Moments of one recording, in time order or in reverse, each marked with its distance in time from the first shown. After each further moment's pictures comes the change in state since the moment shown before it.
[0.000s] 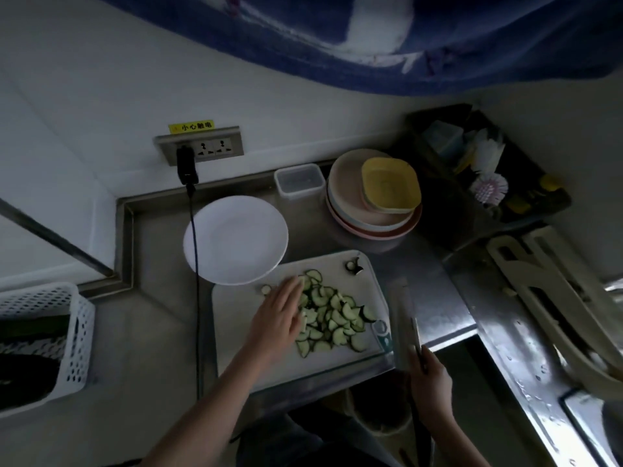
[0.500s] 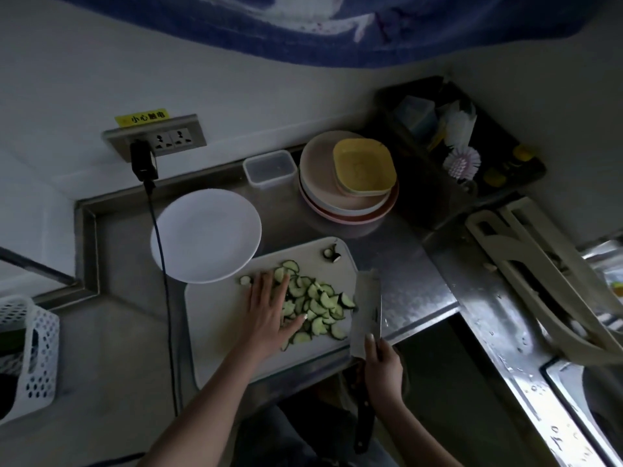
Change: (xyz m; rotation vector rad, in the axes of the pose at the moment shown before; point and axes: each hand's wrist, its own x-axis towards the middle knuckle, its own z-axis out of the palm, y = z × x) left_hand 0.006 0.013 0.028 0.028 -0.191 -0.201; right_hand -0.002 0.019 0.048 0.161 -0.037 0.126
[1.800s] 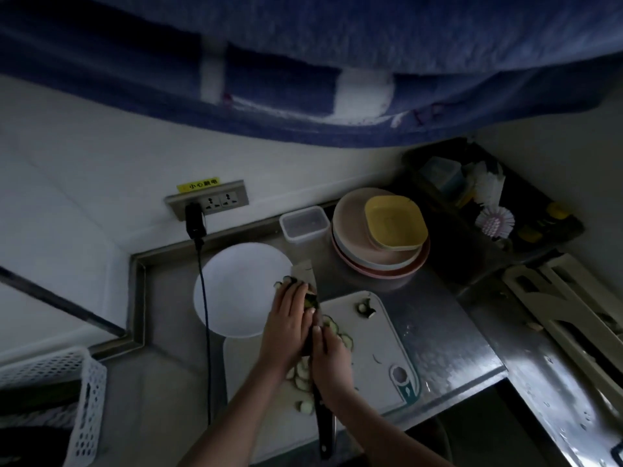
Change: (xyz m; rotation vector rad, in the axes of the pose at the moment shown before) left_hand 0.054 -0.006 -0.078 -0.107 0.379 0.128; right_hand -0.012 -0.132 0.117 -0.055 -0.271 -0.336
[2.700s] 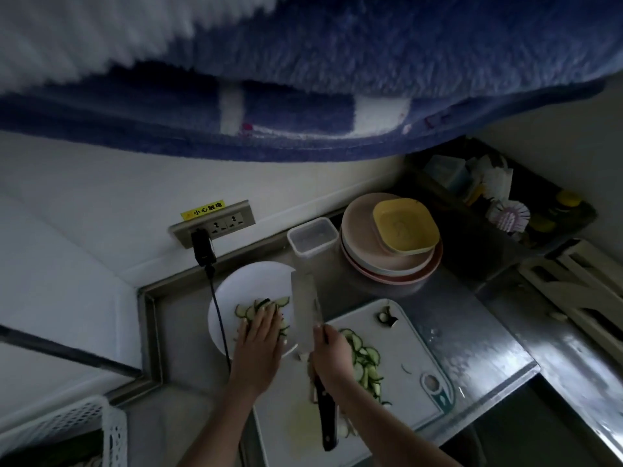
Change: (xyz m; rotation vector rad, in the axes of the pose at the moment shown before) left_hand -0.013 -0.106 -0.027 0.345 -0.365 -0.060; right_hand 0.033 -0.030 0.041 0.075 -0.001 0.168
